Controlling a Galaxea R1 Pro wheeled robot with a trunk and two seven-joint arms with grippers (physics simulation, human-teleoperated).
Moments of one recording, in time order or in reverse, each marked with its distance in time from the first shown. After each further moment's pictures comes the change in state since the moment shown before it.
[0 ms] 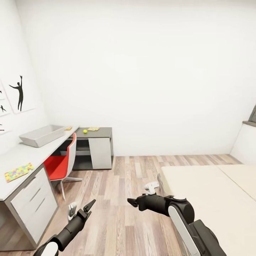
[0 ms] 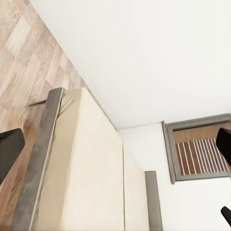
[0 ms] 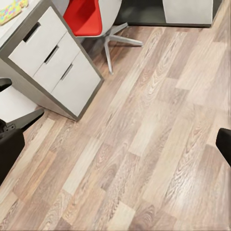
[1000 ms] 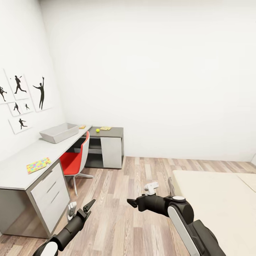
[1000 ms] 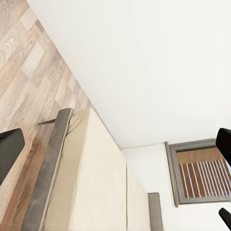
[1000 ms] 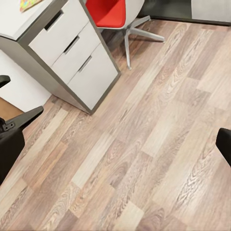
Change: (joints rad) left arm 0.000 0.001 0.002 -0.002 0.002 0.001 0.001; right arm 0.000 0.001 0.005 0.007 0.001 -0.003 -0.001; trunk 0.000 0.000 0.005
